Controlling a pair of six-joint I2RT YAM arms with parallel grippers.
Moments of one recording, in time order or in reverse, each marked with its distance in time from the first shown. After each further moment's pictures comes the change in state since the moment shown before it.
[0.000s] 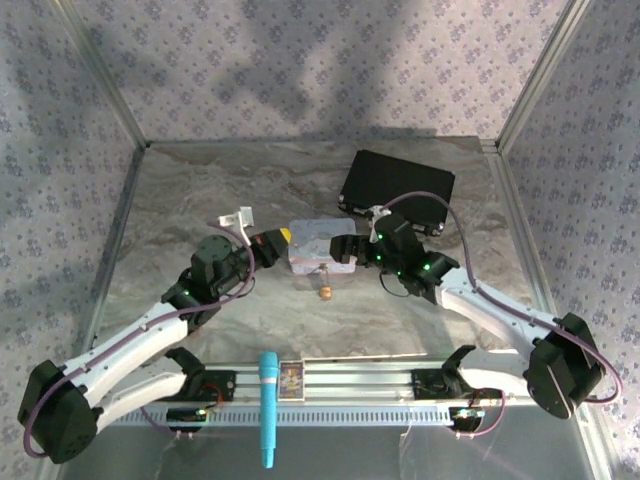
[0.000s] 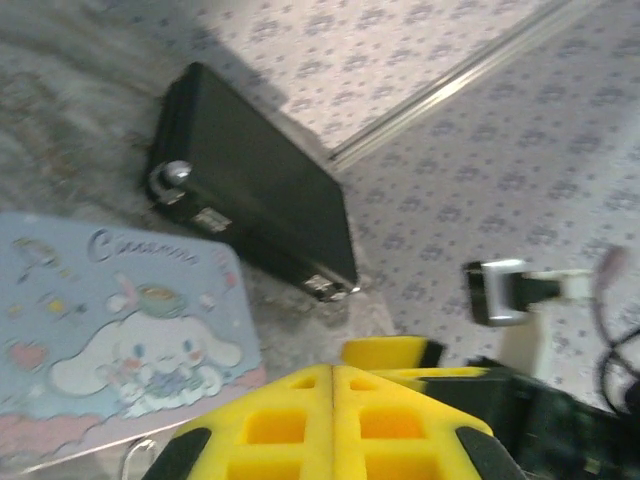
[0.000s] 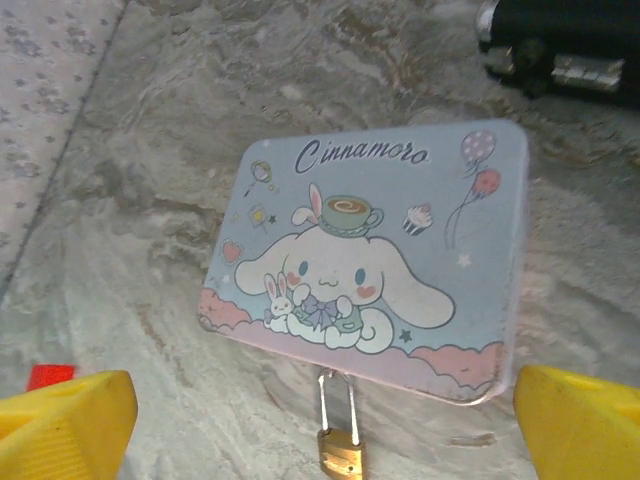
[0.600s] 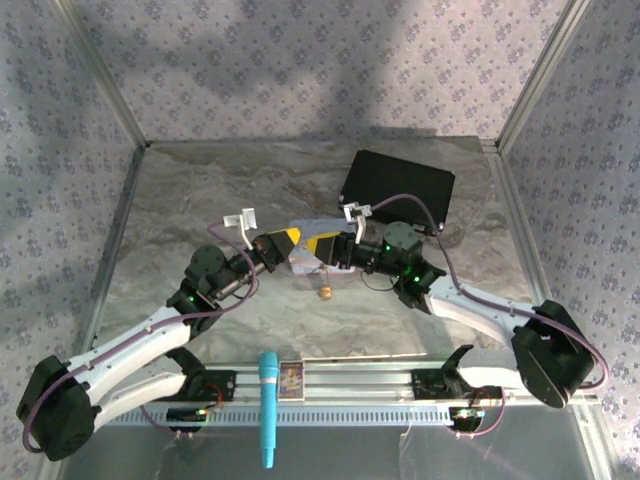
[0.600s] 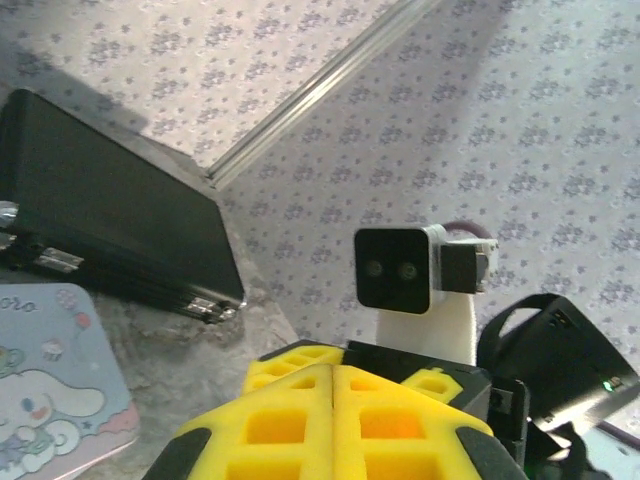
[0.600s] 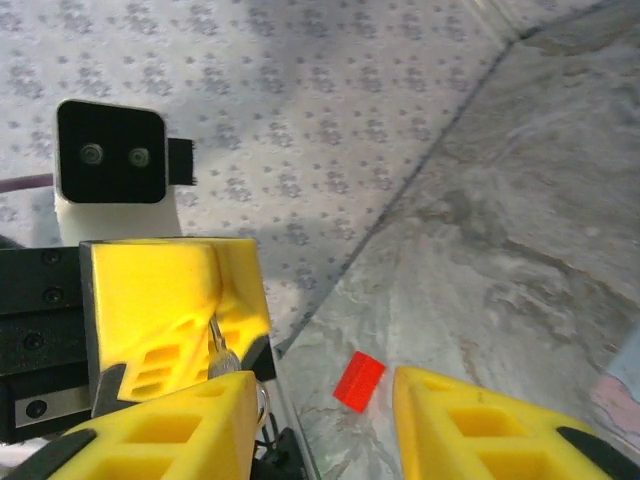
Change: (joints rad) left arm -0.053 0.003 -0.061 0.282 0.084 -0.006; right arm 0.048 0.079 -0.127 0.772 -0.449 0.158
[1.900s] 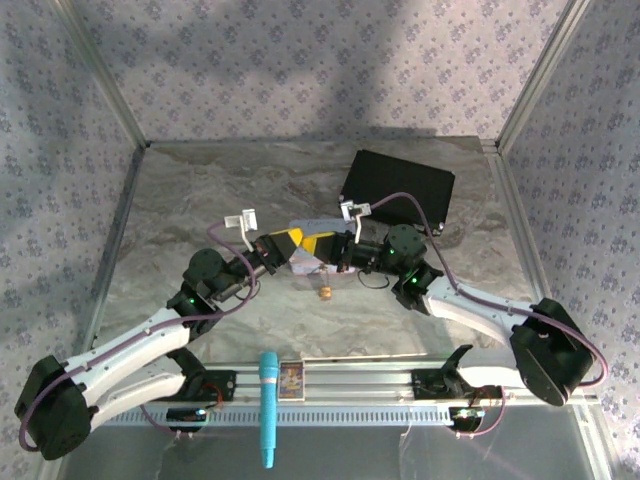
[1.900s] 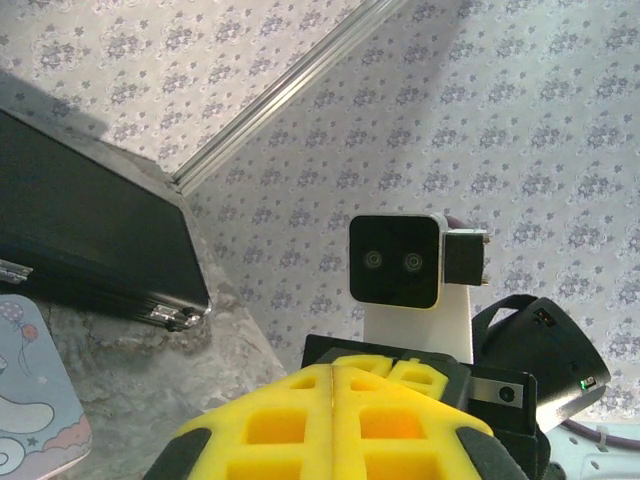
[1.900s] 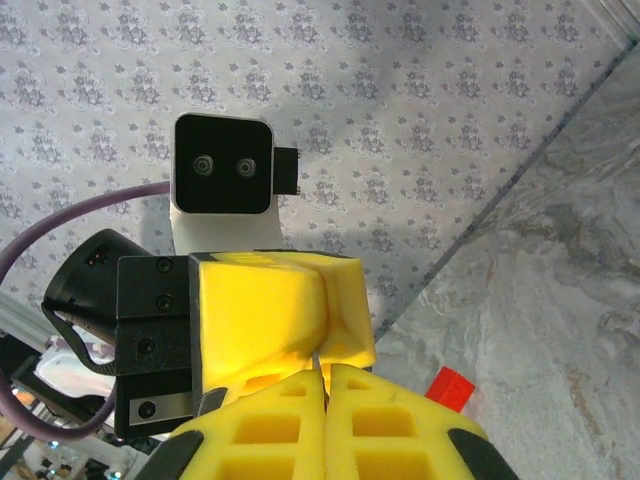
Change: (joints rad) left arm -0.030 -0.014 0.002 0.035 -0.002 -0.012; right arm 0.023 -0.006 0.000 0.144 -0.072 0.106
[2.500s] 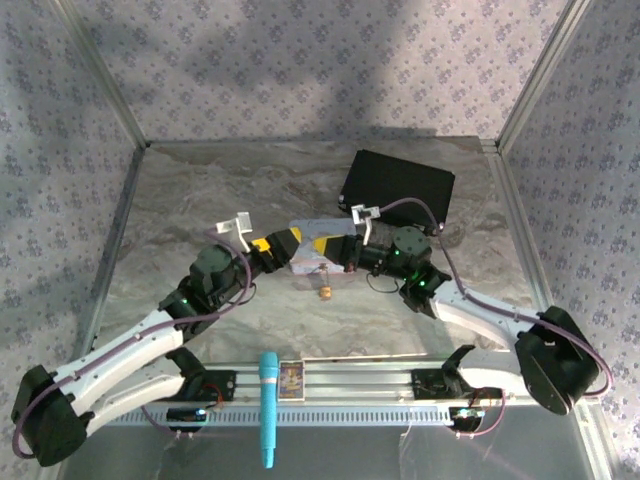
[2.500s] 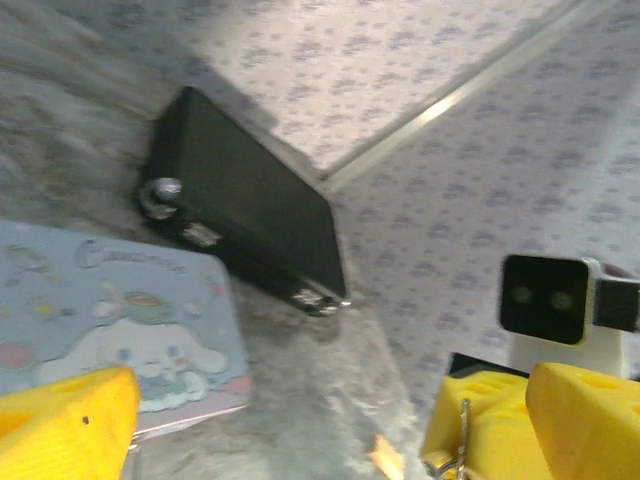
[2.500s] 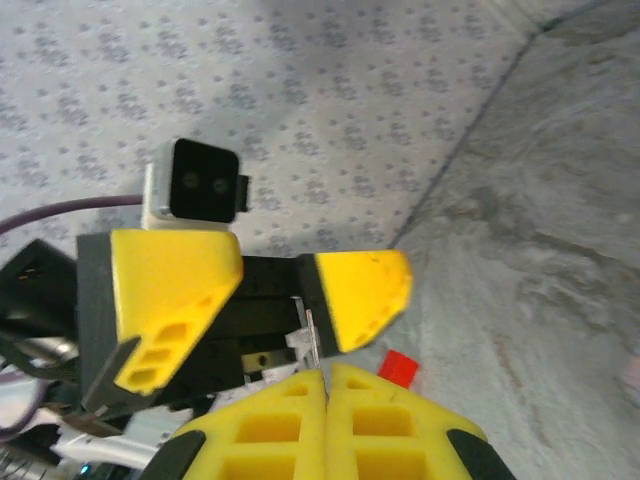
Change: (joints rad) left arm -0.005 -0.054 0.071 -0.425 -0.262 0.005; right arm -0.060 -0.060 -0.066 -0.119 0.054 -0.007
